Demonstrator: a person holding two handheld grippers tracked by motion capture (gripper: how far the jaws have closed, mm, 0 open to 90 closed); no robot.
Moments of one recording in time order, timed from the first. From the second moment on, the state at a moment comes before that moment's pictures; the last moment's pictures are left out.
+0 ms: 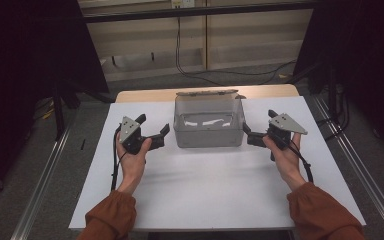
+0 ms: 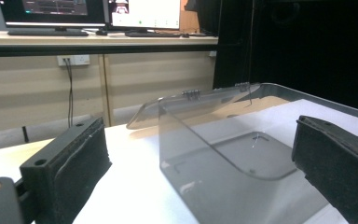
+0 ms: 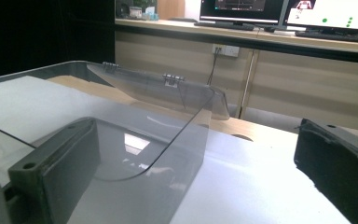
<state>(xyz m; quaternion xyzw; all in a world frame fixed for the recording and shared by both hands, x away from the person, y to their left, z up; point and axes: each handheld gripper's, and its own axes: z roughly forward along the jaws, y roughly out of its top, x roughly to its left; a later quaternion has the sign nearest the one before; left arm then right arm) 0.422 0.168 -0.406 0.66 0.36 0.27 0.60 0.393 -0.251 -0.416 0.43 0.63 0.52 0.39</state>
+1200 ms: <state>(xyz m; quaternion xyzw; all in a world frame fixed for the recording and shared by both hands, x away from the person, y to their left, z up) 0.354 0.214 -0.418 0.64 0.40 0.31 0.58 0.324 -0.283 -0.420 0.44 0.60 0.52 0.41</state>
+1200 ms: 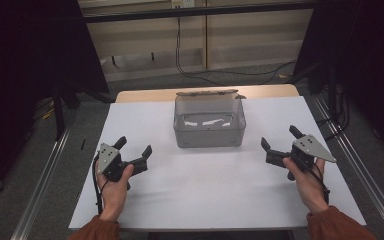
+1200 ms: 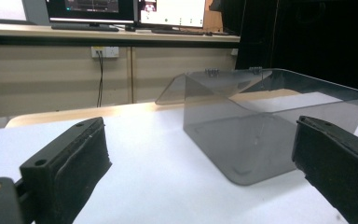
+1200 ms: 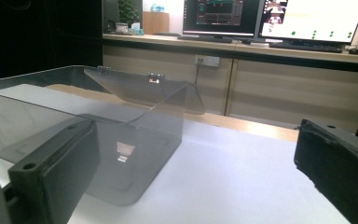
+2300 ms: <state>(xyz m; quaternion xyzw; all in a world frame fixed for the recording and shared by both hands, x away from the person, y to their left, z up) 0.314 0.235 -0.432 0.65 0.42 0.32 0.55 0.269 -0.312 -0.440 0.47 0.60 0.49 0.43</state>
